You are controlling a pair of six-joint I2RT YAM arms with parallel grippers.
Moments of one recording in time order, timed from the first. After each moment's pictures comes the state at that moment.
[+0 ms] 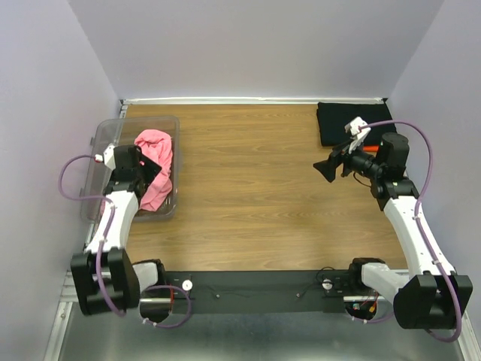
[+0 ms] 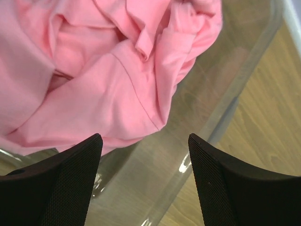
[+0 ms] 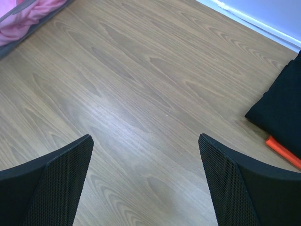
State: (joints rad) left arm 0.14 1.10 0.76 -0.35 -0.14 -0.77; right arm -0.02 1.05 0.84 -0.19 -0.73 -0.25
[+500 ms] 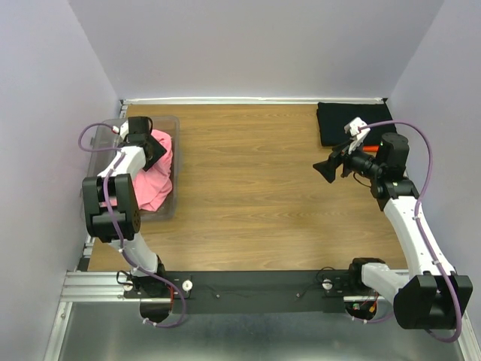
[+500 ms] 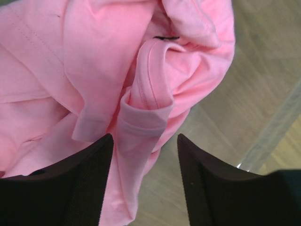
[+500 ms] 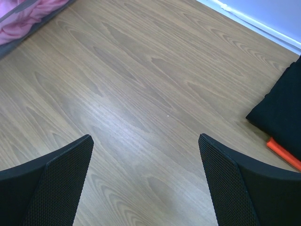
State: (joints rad) left arm 0.11 1.73 1.17 -0.33 -0.14 -0.69; right arm -0.02 1.04 0.84 -0.19 -0.74 -0.26
